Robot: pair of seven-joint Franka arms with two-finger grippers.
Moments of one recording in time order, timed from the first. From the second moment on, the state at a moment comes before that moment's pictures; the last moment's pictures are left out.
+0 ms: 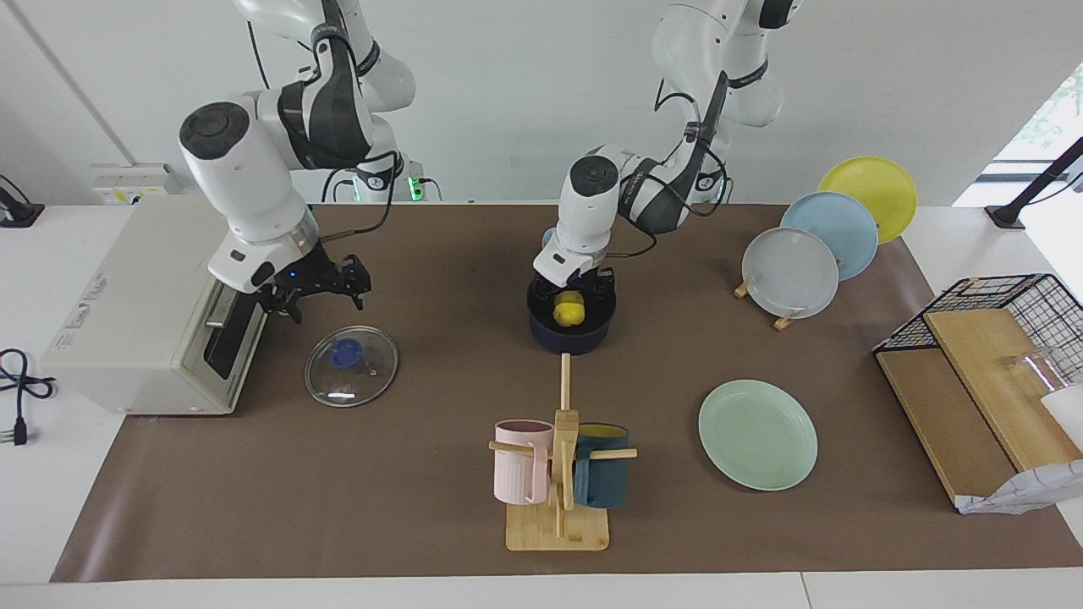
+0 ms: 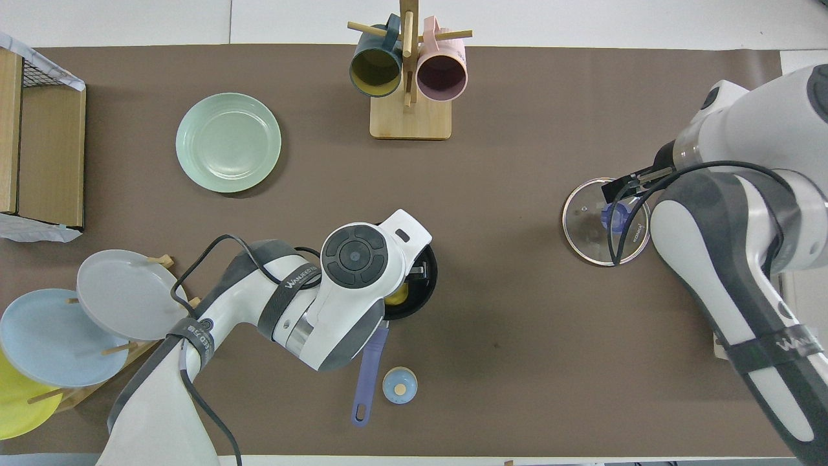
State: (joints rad) left arm -0.69 0.26 -0.06 -2.01 -0.05 2.28 -0.66; right arm 0.10 0.07 -0.03 -1.67 0.03 1.71 -0.07
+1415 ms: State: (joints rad) left arm -0.66 0.20 -0.04 -1.96 -0.05 2.17 -0.68; right arm 0.03 0.00 -0.04 -1.65 -0.01 1.58 -0.03
